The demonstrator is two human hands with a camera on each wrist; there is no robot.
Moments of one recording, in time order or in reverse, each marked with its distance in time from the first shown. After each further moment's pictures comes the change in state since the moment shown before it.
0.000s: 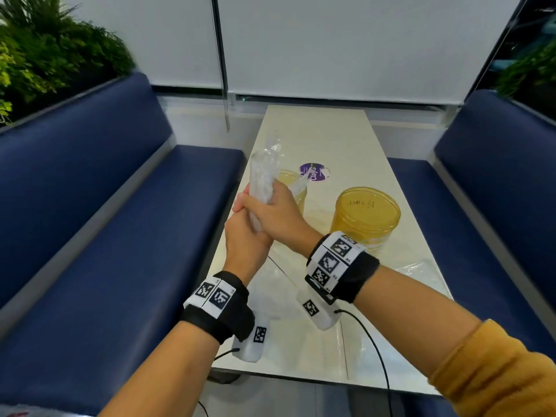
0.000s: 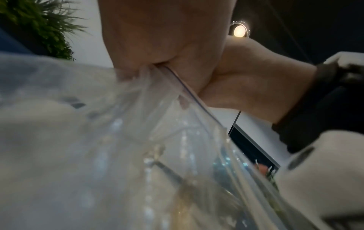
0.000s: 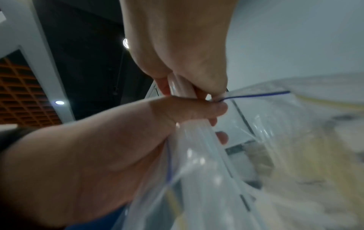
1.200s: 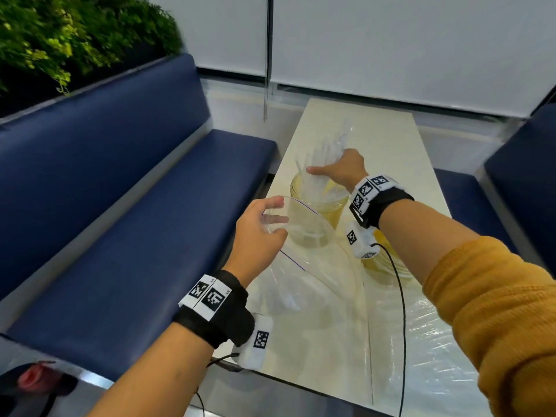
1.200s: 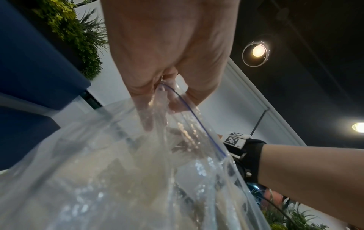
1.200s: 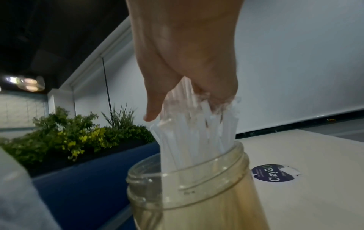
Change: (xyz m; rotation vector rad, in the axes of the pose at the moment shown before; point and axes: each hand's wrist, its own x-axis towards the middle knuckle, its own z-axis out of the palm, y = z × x) left_hand 0.004 -0.010 -0.050 -0.054 -0.065 -0.088; right_hand 0.162 0.058 -0.053 -0.459 0.149 0.257
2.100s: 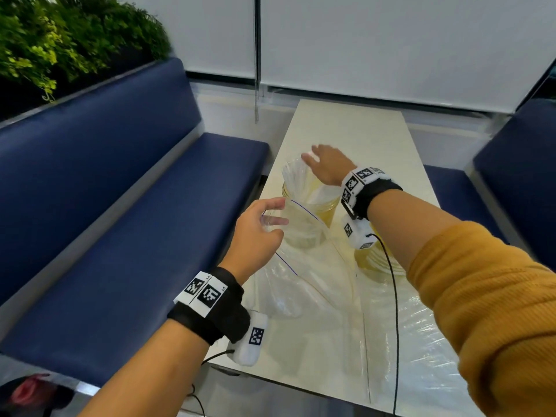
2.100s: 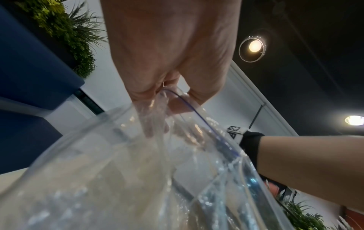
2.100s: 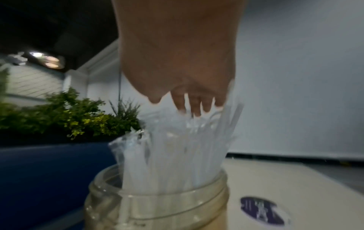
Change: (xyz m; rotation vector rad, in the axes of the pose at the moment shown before) left_hand 0.008 0.006 0.003 0.040 -0.092 -0.011; right_hand 0.014 -0.004 0.001 -0.740 -0.128 -0.424
